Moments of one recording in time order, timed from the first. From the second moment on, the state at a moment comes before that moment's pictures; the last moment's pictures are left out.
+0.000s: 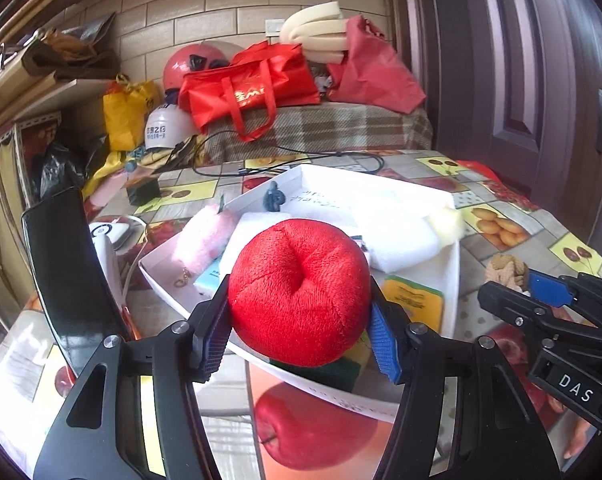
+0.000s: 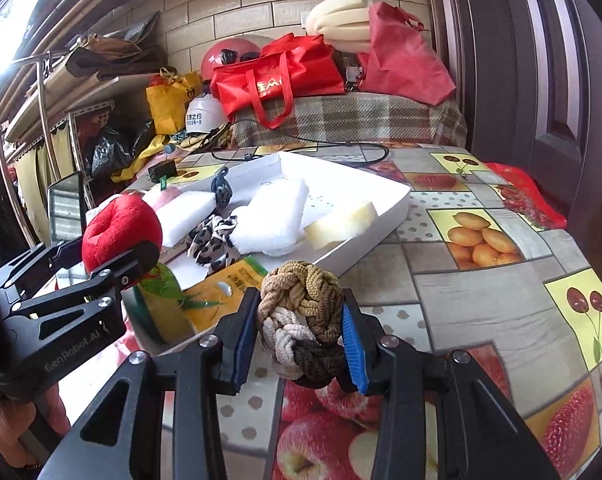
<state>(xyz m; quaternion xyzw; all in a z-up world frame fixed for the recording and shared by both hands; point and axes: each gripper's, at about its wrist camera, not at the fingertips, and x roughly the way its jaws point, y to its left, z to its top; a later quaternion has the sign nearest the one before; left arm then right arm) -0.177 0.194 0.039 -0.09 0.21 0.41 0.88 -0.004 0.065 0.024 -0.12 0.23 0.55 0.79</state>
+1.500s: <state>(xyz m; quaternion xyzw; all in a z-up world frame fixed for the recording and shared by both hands) -0.132 0.293 0.045 -0.10 0.18 0.43 0.88 0.015 0.170 0.038 -0.13 0.17 0.54 0.81</state>
